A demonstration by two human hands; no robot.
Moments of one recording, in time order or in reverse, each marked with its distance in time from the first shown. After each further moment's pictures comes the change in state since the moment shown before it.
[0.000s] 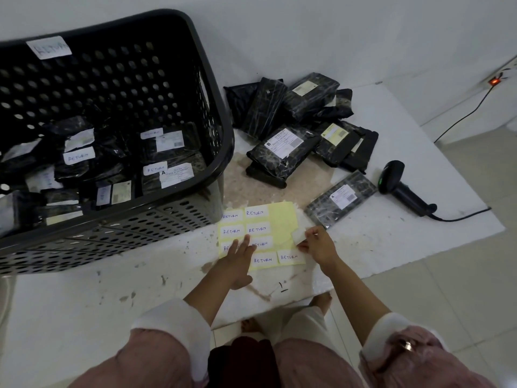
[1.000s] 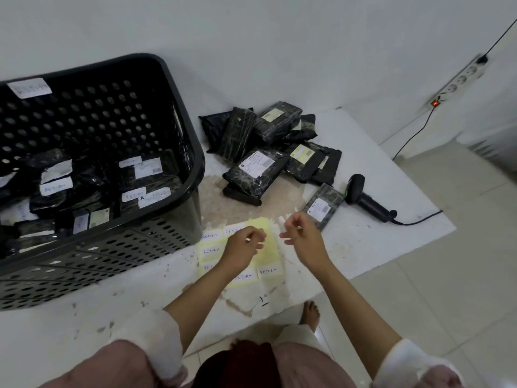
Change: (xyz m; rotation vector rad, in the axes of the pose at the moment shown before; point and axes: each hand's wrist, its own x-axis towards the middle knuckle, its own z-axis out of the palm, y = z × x) left_hand -0.011 0.070 -0.058 -1.115 0.458 0.142; right_hand -0.057 -0.066 -0.031 -0.026 0.017 -0.482
